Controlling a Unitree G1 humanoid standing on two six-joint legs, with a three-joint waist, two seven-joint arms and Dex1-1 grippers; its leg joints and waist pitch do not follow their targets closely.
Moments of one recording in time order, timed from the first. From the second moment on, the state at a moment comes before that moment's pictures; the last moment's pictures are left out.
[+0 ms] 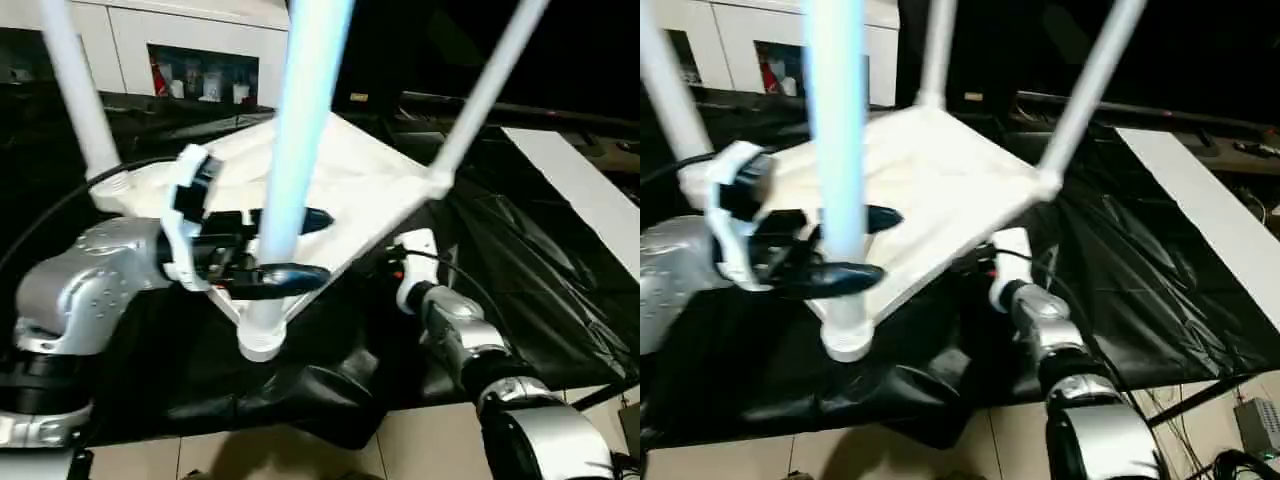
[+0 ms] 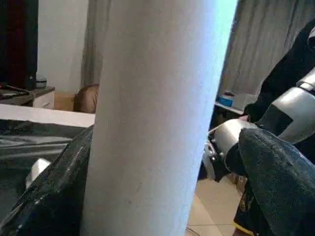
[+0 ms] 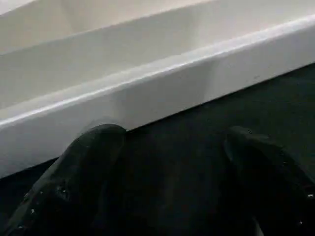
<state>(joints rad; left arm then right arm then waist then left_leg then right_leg) -0.52 0.47 -0.04 -0.10 -0.72 0.67 -1.27 -0.69 -0.05 -0.03 1.15 0.09 -0.09 0.53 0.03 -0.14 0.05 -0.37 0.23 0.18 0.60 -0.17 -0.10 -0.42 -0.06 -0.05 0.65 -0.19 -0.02</state>
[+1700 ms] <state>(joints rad) -0.55 0.37 -0.12 -0.09 -0.63 0.60 -1.18 -0.80 -0.07 -0.05 1.27 0.03 -0.12 0.42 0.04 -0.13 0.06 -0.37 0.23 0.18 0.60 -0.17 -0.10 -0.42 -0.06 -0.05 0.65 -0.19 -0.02</state>
